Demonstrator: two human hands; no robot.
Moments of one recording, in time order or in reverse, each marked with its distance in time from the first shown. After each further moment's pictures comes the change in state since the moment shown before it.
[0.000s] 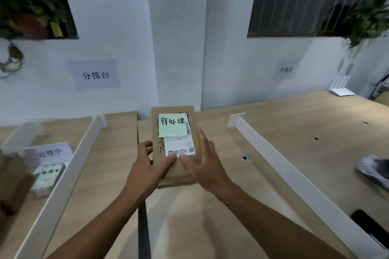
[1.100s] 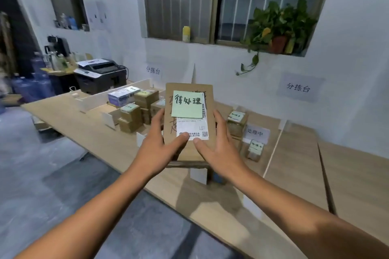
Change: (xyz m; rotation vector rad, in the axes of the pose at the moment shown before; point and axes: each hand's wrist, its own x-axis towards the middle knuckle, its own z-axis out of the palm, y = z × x) left_hand -0.400 -0.028 -0.573 0.254 0.721 -0.064; right_hand -0.290 -0.453 0.403 0.290 -0.618 -0.537
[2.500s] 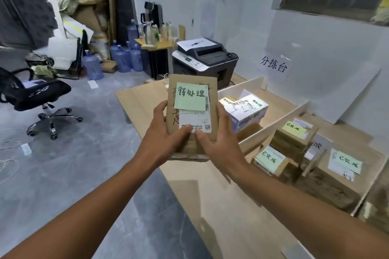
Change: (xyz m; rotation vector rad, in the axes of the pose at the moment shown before) left_hand 0.479 -0.492 -0.479 0.175 0.286 -0.325; right_hand 0.575 -0.018 0.704 0.197 -0.297 -0.094
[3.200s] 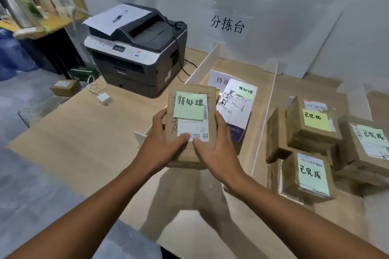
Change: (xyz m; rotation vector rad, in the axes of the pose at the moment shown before) left_hand 0.346 -0.156 0.075 0.000 -0.622 -0.016; right_hand 0.221 0.147 0.115 -0.078 0.375 0.479
